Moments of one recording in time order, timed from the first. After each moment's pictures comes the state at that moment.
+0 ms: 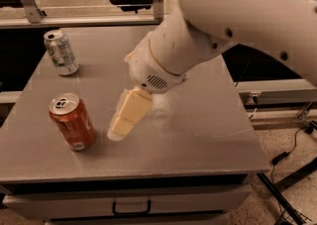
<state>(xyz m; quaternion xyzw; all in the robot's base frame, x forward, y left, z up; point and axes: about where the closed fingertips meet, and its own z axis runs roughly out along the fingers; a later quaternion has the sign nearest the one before) 0.450 0.073 0.920 -0.66 0.67 0.16 0.30</state>
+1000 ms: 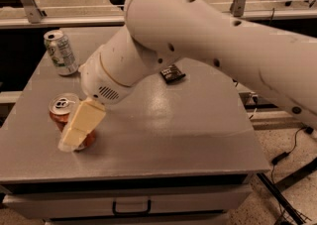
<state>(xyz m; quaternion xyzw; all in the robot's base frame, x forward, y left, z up) 0.436 0.166 0.906 -0.68 0.62 0.24 0.32</state>
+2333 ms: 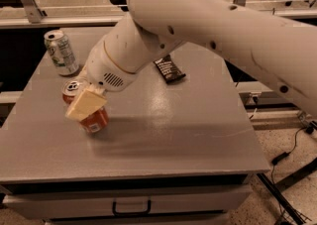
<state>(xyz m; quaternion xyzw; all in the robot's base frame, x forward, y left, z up) 0.453 0.162 0.910 -0.69 0.61 0.24 0.30</state>
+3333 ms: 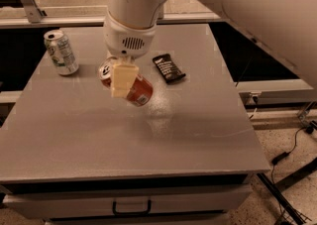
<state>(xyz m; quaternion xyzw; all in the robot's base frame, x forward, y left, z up) 0.489 0.084 0.930 -0.78 0.60 0.07 0.16</state>
